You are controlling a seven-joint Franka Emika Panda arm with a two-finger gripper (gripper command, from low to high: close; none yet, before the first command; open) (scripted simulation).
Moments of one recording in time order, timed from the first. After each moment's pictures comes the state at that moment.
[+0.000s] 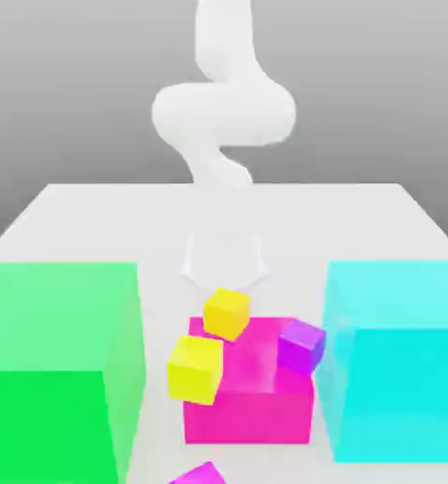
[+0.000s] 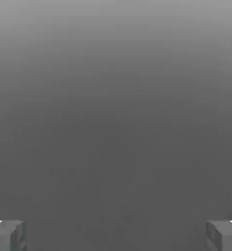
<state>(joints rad) 0.03 -0.71 -0.03 -2.30 0.02 2.32 0.74</state>
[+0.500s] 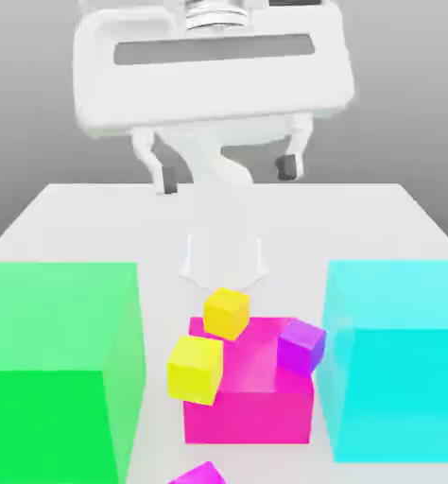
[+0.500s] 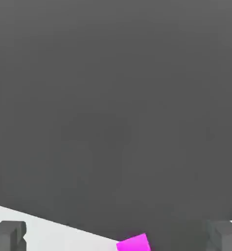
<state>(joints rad) 0.16 -0.16 -0.17 -2.28 0.18 2.46 0.34</state>
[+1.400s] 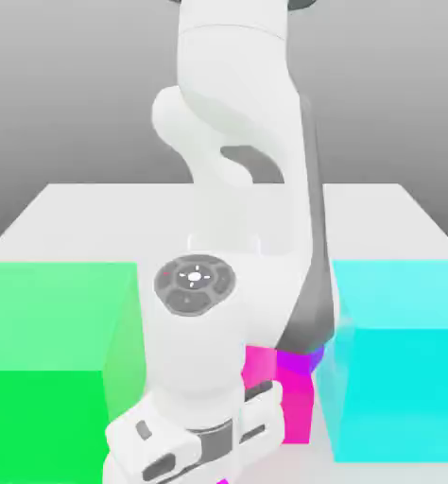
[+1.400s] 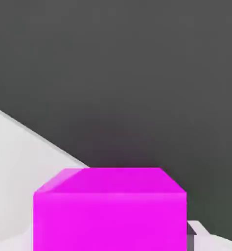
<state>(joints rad) 0.12 0.52 -0.14 -2.23 0.18 2.74 0.04</state>
